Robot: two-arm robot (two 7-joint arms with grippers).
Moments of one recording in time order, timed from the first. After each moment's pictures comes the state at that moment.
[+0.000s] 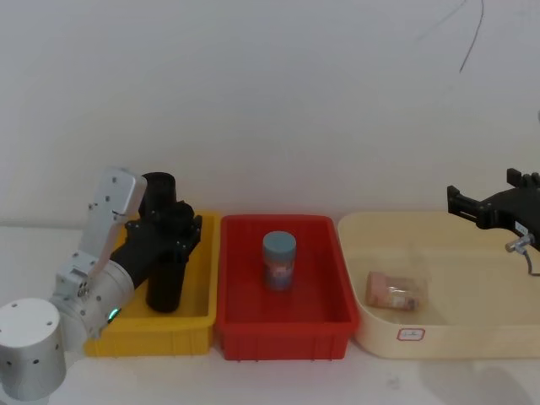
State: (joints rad) left arm -0.48 0.24 0.34 -1.32 -0.28 0.10 -0.24; right arm 0.39 0.36 -0.10 -1.74 0.12 0.62 0.24
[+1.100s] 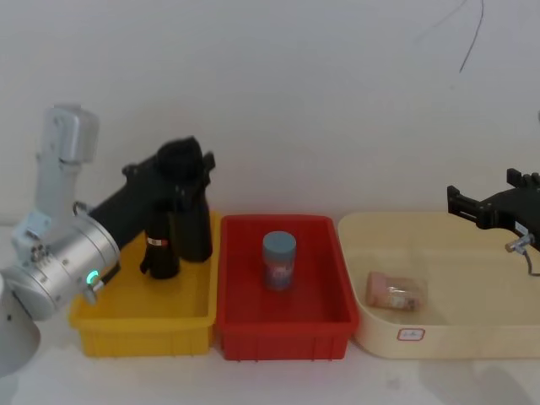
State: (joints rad) left arm -0.42 0.28 0.25 -1.58 -0.46 0.11 -0.39; right arm 0.39 0.36 -0.10 -1.74 0.12 0.62 0.24
